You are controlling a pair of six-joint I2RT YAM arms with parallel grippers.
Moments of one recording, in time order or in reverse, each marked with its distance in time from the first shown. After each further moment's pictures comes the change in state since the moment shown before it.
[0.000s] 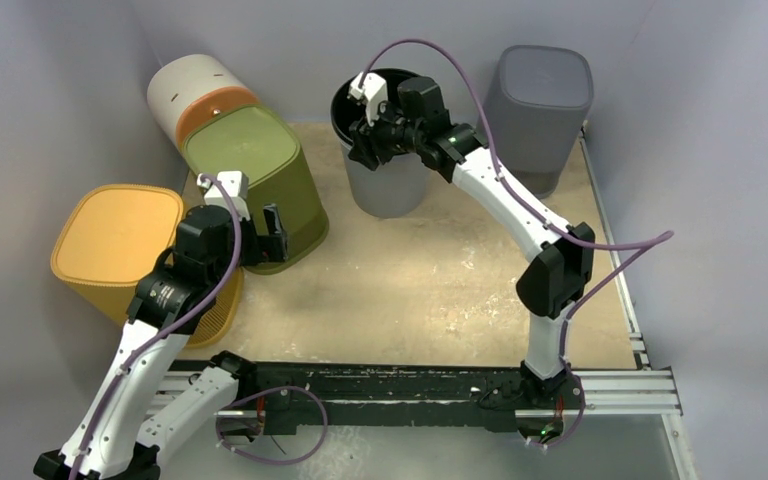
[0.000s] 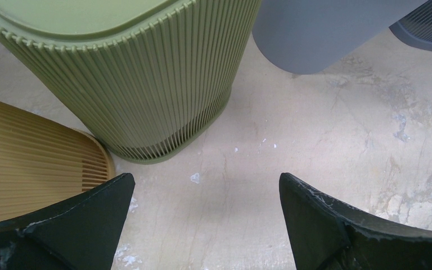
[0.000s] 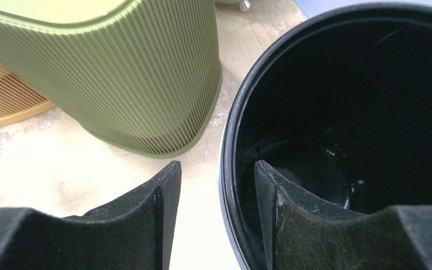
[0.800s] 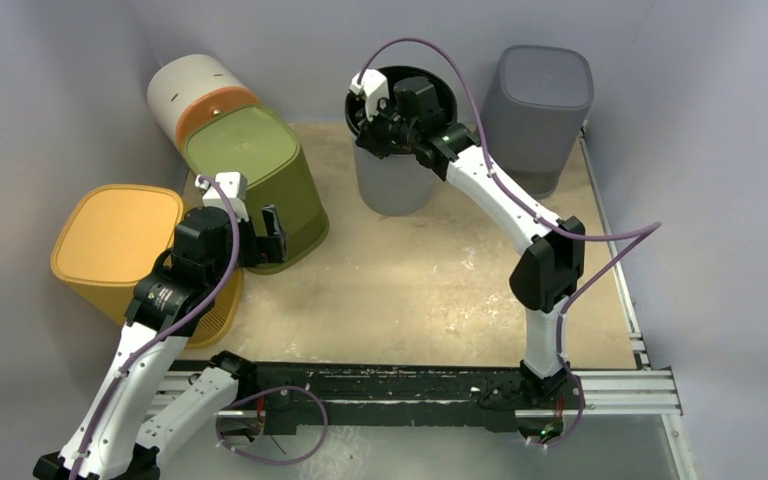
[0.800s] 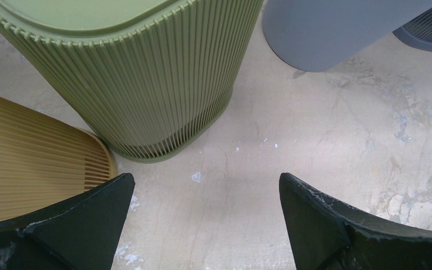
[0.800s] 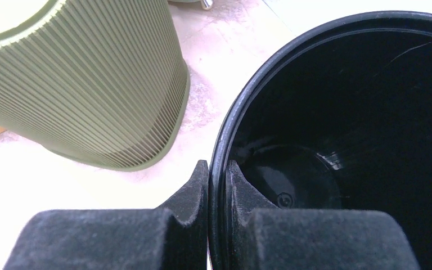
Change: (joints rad) left arm 0.000 -0.012 -0.001 -0.007 -0.005 0.000; right arm -0.004 0.068 0.023 0.053 0.109 0.012
